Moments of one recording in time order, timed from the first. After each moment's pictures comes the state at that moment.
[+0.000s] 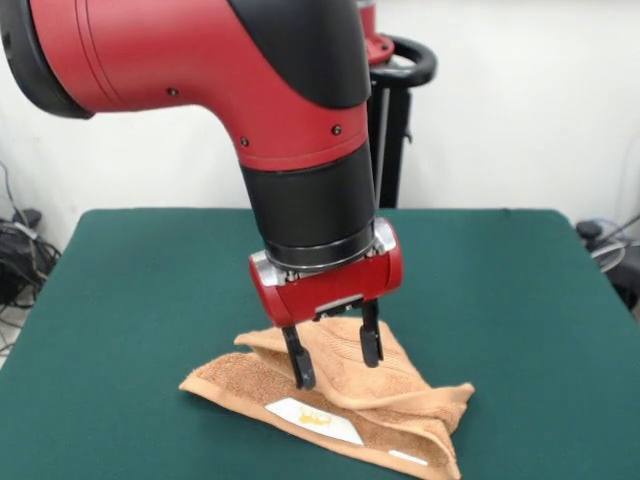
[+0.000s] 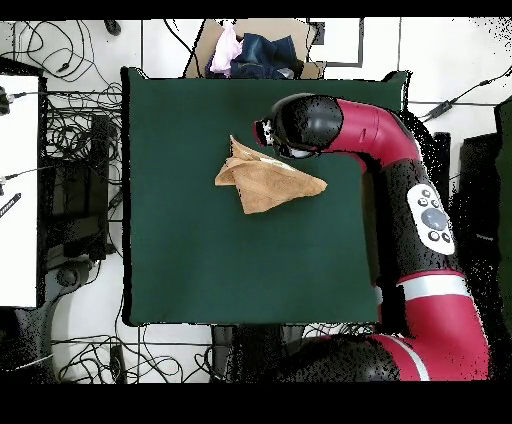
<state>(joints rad) -0.56 -0.51 0.50 1.27 -0.28 0.87 1.30</state>
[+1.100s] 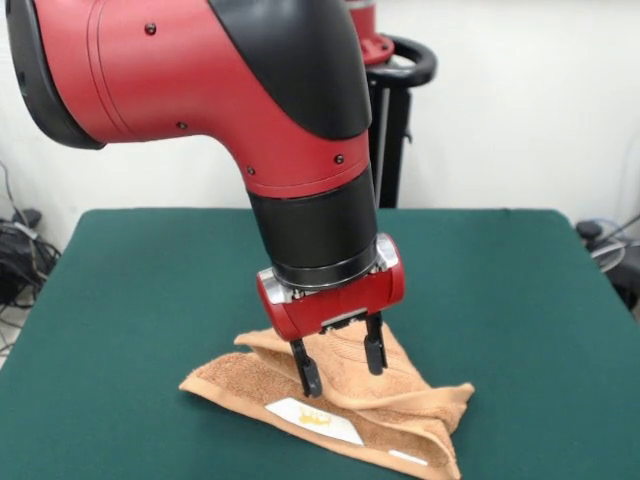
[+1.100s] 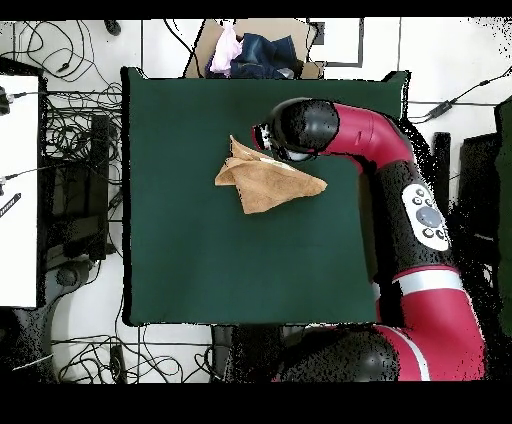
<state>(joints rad) -0.56 -0.48 0.50 1.27 -0.28 0.87 1.30</state>
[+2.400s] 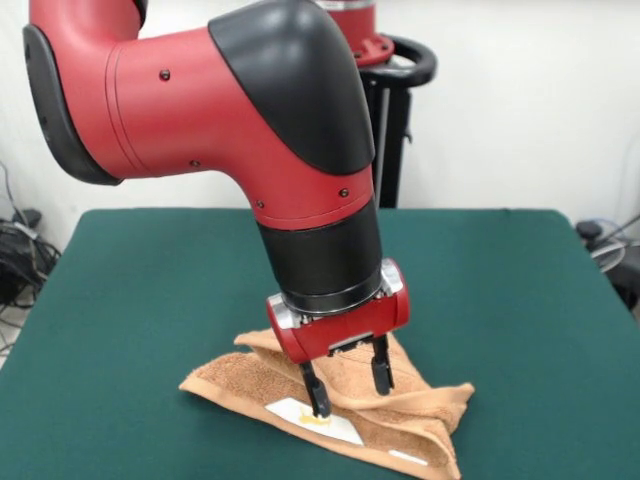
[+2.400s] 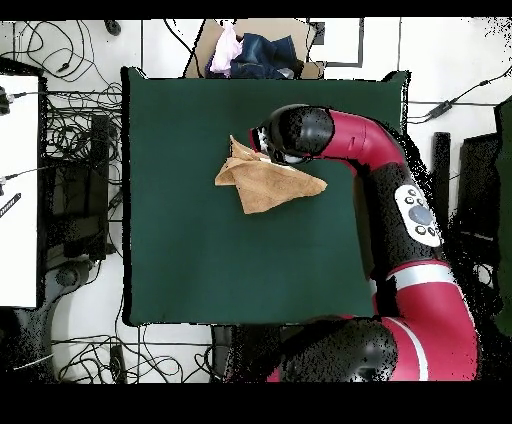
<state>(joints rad) -0.56 -0.44 0.50 1.28 -0.28 0.81 1.30</state>
